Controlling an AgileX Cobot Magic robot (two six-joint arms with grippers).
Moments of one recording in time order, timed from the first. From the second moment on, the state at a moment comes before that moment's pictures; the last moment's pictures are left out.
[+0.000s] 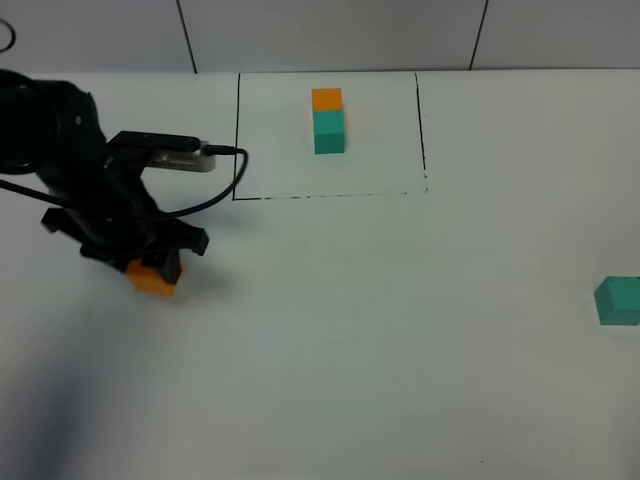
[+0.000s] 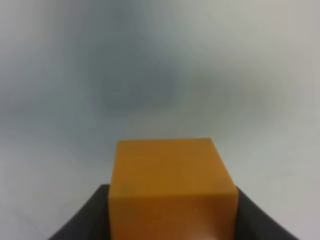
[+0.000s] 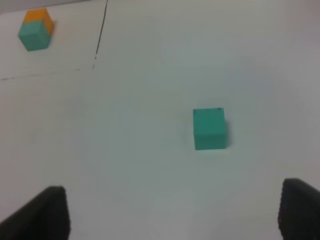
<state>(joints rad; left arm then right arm) -0.28 1.88 -1.19 -0.11 0.82 0.12 0.08 0.00 -0.49 0.02 1.05 0.14</state>
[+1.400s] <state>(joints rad) -0.68 2.51 -2.19 0.01 1.19 0.83 0.08 0.00 -0.49 0.02 1.05 0.14</state>
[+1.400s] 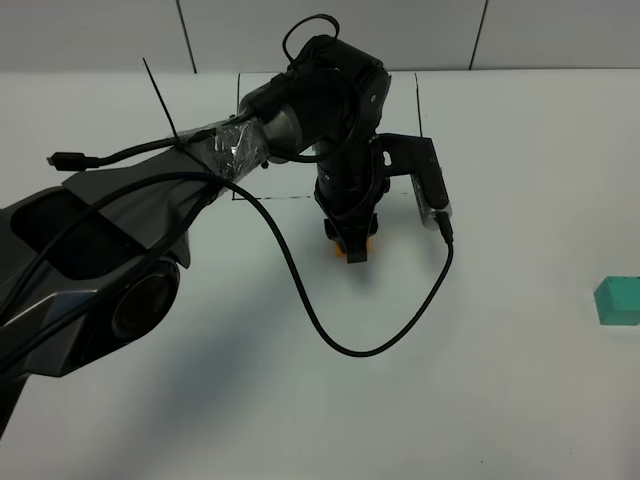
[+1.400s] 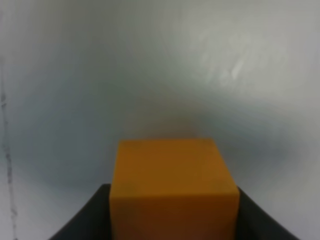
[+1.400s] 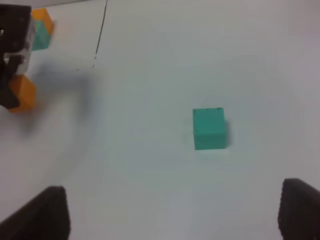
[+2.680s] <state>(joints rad) -0.68 2.52 -2.19 0.01 1.19 0.93 0.08 0.00 -0.49 0.02 1.05 0.14</state>
